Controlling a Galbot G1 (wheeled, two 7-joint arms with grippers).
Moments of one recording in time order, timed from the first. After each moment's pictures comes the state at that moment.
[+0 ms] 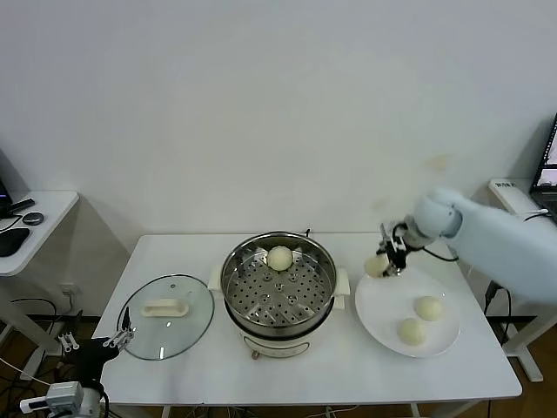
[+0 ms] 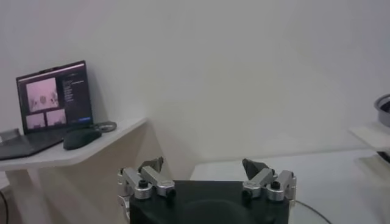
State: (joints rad) left arm 1.66 -1.32 -0.81 -2.10 -0.17 0.12 -0.11; right arm 0.36 0.72 -1.04 1.37 0.12 -0.35 -1.07
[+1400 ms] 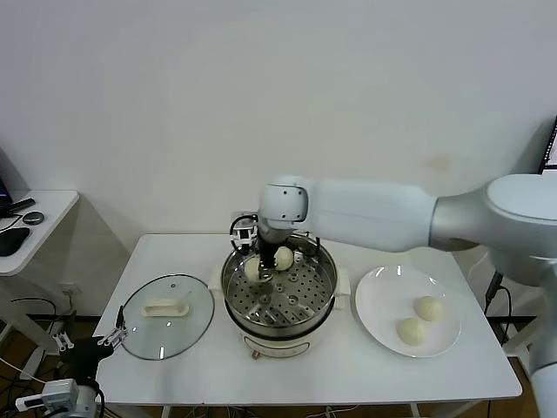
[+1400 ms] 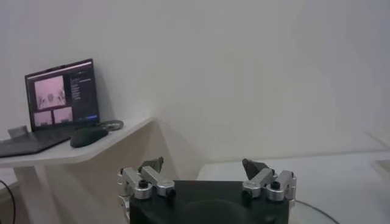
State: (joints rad) left arm 1.65 -1.33 -0.84 -2.08 -0.18 0.12 -0.11; right arm 0.55 1.33 -1.34 1.30 0.62 -0.70 -0.78
